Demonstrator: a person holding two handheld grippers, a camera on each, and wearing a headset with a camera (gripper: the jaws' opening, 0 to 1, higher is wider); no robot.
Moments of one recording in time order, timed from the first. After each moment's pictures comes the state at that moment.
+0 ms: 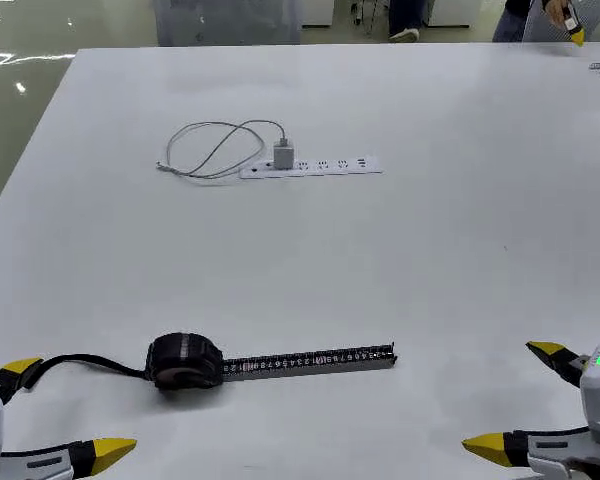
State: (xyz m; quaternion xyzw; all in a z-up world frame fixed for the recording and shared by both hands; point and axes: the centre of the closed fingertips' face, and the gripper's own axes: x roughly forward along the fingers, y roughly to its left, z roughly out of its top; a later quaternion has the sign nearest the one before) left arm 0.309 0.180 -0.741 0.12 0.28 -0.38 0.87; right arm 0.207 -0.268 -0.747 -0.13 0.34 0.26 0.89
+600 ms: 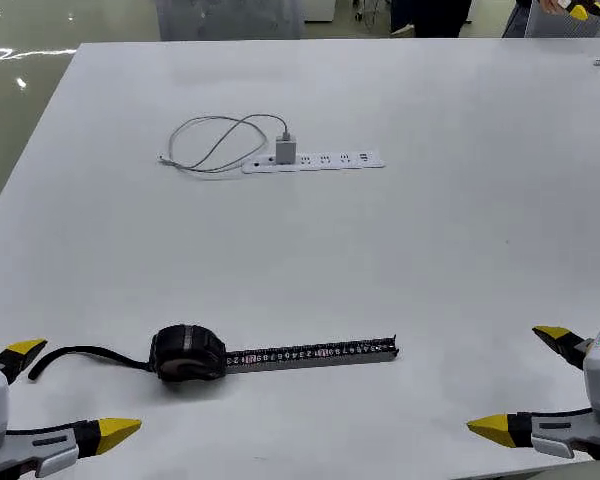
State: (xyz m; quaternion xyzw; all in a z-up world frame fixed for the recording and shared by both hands) left arm 0.314 0.174 -0.733 0.14 0.27 -0.39 0.87; right arm 0.215 -0.272 -0.741 -0.13 0.33 0.26 0.90
